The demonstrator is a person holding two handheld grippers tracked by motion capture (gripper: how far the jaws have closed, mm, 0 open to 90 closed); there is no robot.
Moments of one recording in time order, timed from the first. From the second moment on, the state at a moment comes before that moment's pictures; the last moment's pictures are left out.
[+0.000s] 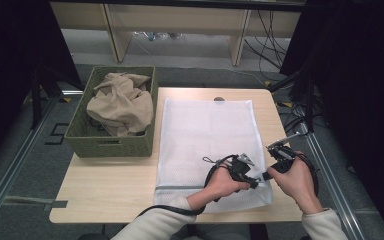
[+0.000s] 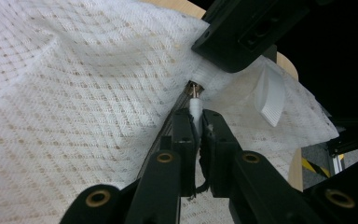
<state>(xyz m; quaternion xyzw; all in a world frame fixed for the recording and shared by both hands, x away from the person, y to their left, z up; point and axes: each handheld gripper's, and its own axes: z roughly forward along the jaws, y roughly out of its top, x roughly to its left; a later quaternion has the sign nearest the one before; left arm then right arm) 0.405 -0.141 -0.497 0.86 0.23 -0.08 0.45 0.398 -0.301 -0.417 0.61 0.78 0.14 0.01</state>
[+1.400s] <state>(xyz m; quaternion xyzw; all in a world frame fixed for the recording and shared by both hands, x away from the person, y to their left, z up) 0.401 -0.121 -0.491 0.89 0.22 -0.06 0.40 0.401 -0.303 -0.428 0.60 0.79 0.12 0.01</state>
